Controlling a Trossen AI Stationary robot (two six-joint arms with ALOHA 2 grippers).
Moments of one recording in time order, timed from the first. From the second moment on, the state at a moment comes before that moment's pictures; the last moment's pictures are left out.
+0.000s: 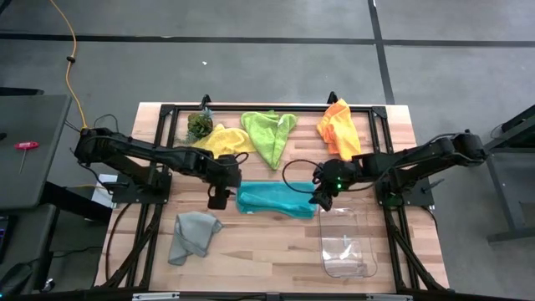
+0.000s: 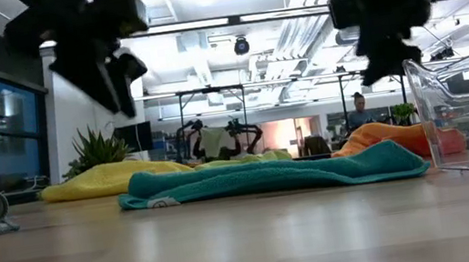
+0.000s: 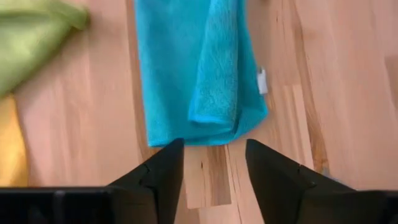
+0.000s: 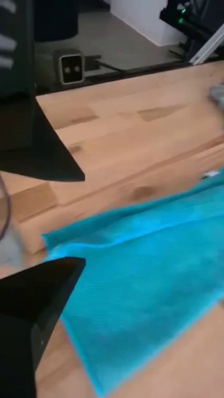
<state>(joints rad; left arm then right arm) 0.07 1.37 0.92 -0.65 0.02 0.06 0.08 1.20 0.69 -0.30 -0.19 0.73</state>
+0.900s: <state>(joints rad) 0.19 1.64 0.91 -0.04 0.16 -0.02 -0.07 1.36 1.06 -0.56 -0.10 0.39</state>
